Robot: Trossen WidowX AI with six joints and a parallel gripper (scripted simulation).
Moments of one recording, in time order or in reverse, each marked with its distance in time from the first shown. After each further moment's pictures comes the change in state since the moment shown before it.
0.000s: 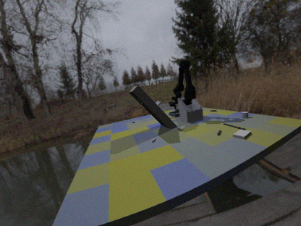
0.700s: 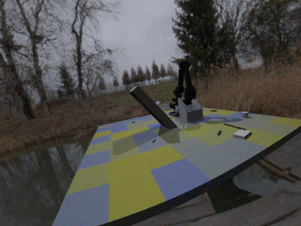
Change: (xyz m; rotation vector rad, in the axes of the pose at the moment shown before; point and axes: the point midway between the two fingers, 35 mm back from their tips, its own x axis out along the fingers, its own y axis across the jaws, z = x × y) arm 0.013 0.000 -0.012 -0.001 0.008 0.000
